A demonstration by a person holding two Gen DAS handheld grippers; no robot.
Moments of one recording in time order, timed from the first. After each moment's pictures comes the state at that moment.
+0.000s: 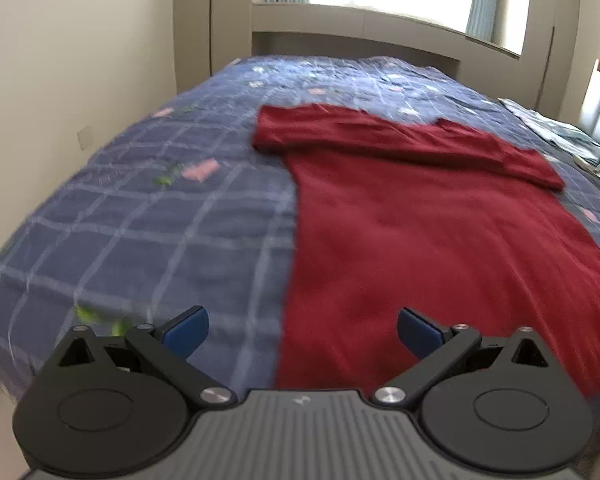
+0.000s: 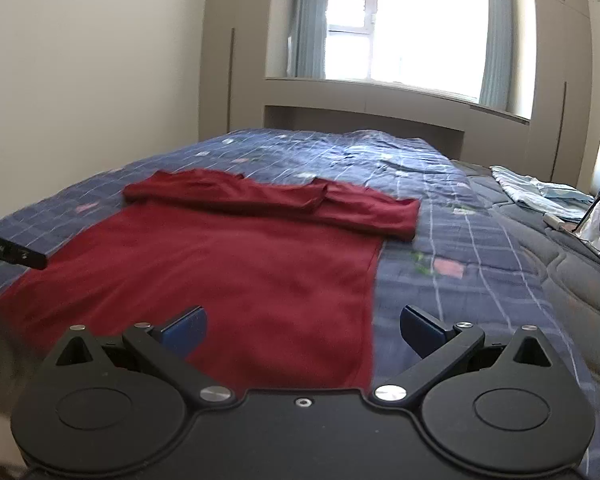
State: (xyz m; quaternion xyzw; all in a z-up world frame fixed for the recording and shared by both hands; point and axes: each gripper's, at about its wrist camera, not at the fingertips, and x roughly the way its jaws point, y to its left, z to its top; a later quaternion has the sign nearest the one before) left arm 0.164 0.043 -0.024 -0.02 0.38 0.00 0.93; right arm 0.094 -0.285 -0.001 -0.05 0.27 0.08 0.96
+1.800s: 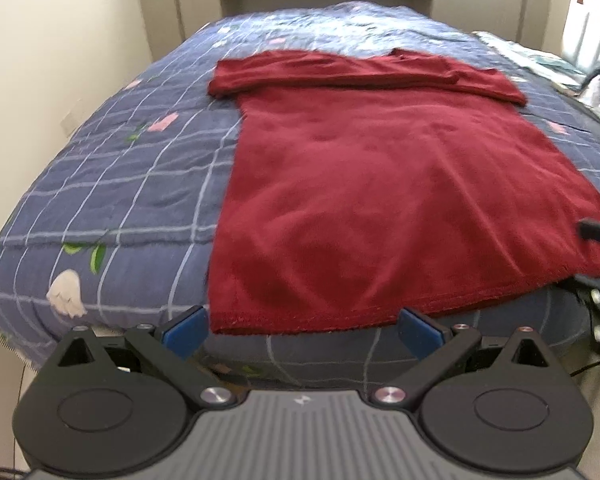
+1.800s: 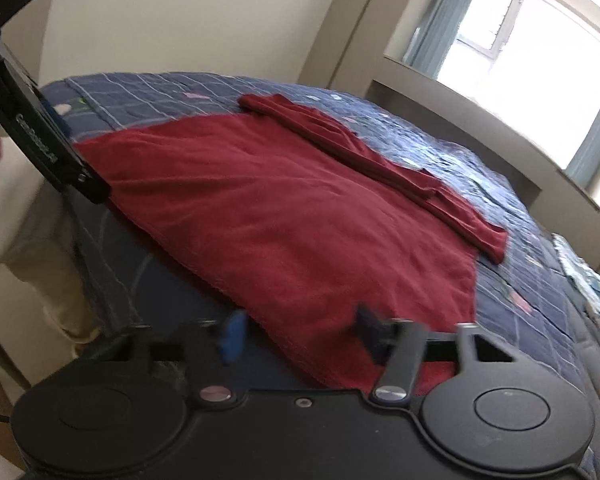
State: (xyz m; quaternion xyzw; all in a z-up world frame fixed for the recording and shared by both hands) left arm 0.117 -0.002 -0.027 0.04 0.44 -0.03 0.90; right arm 0.066 -0.202 -0.035 -0.23 0.30 0.19 0.91
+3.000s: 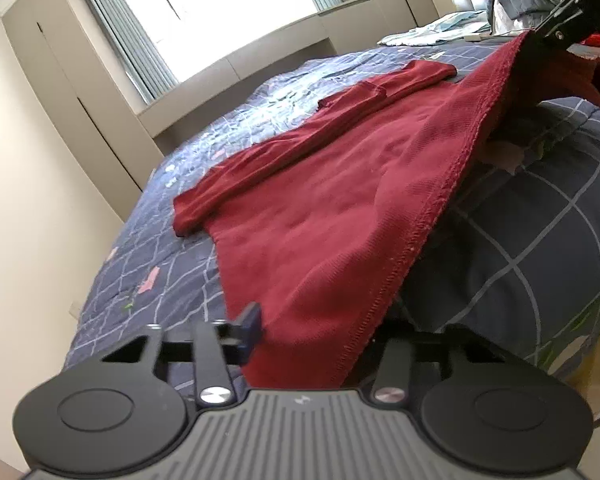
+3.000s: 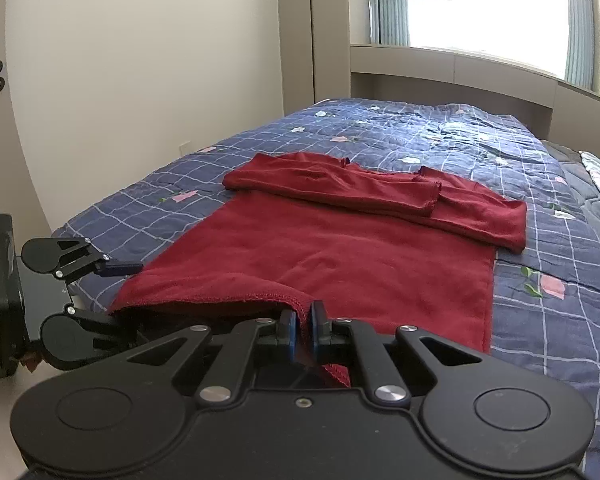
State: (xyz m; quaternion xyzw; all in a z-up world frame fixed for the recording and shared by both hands) left arm 0.121 -0.032 -0.043 0.28 0.29 -0.09 0.91; right arm 0.122 -0.227 0.047 -0.03 0.34 0.20 0.92
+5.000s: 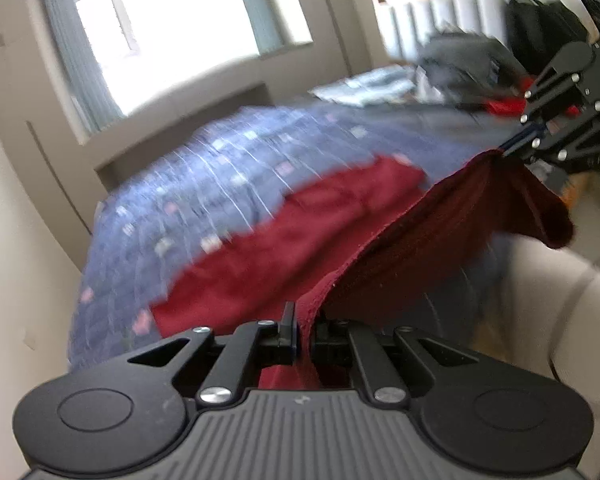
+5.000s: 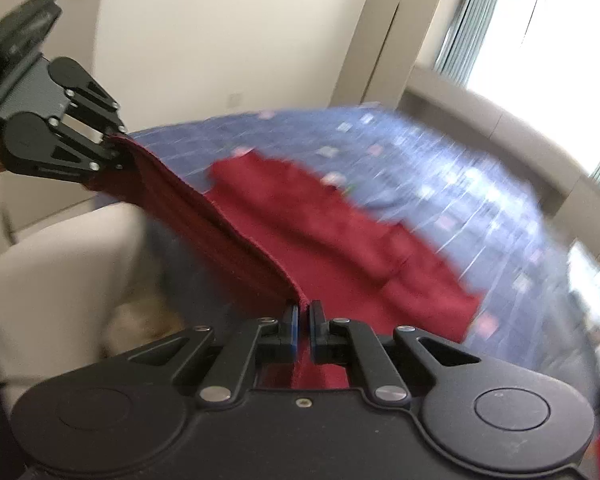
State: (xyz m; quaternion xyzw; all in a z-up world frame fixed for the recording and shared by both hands) left arm 0.053 -0.018 0.111 0.24 0.27 -0.21 0.91; right arm 0.028 -0.223 0.145 -0.23 0.32 0.23 0.89
